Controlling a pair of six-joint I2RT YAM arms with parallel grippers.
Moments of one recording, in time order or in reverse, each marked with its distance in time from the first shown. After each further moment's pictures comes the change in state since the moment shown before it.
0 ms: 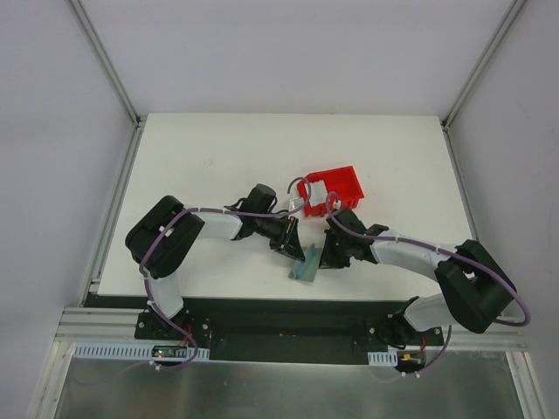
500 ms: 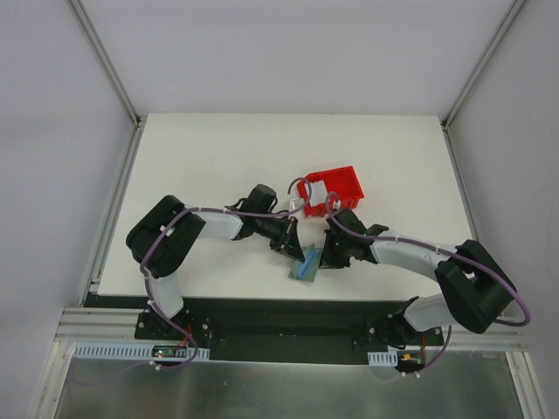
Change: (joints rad) left arm 0.000 0.006 0.002 0.001 0.007 -0.002; right arm 0.001 0.000 0.000 0.000 0.001 -0.003
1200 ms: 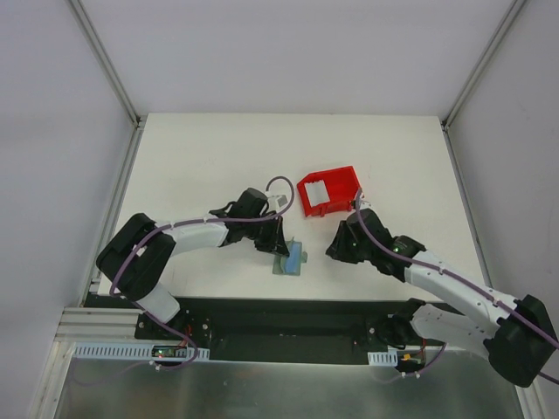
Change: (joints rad) left arm -0.005 -0.225 -0.082 -0.219 -0.428 0.020; right arm 0.018 -0.394 -0.026 -0.144 0.179 -0.025
